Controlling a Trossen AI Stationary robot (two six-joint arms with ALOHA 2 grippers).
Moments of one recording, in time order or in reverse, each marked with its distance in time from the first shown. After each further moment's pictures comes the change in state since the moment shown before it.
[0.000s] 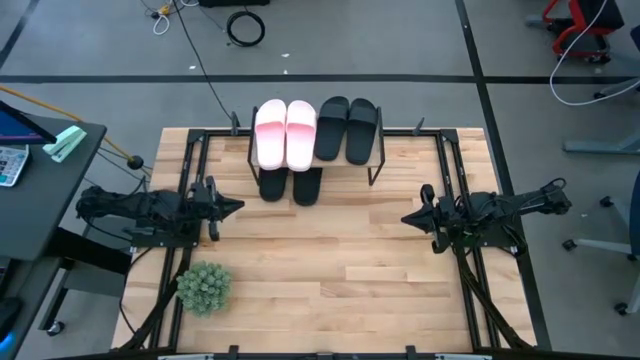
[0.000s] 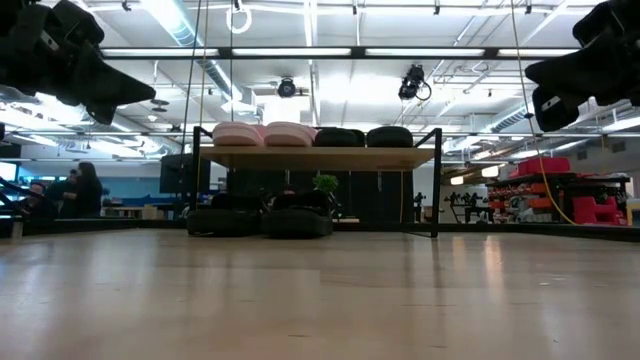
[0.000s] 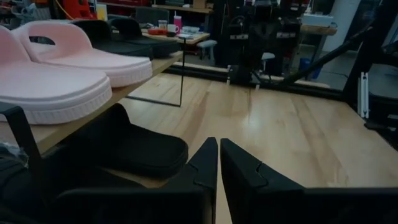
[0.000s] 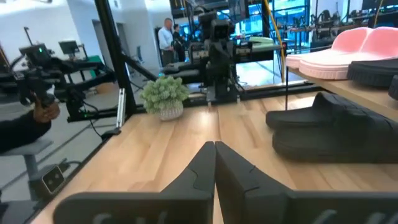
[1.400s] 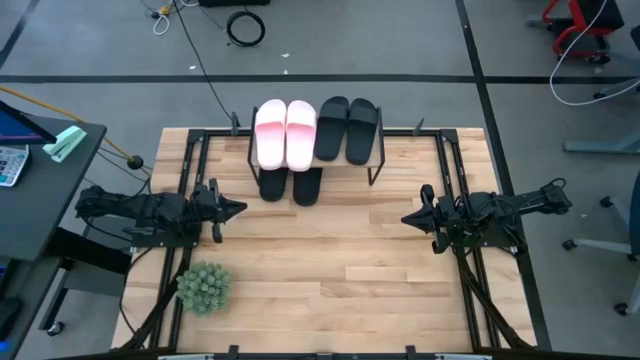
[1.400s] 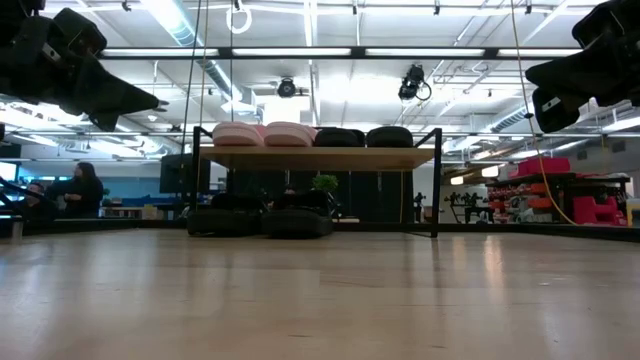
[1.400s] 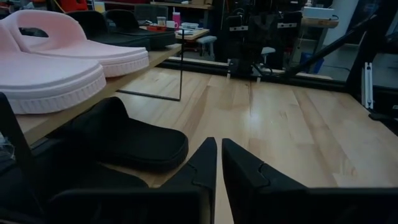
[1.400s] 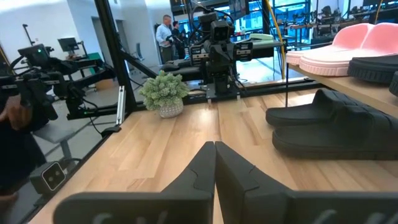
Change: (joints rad) left arm 0.000 0.014 -0.051 0.049 0.003 0.015; right arm 0.001 0.011 0.004 -0.012 -0.001 0.007
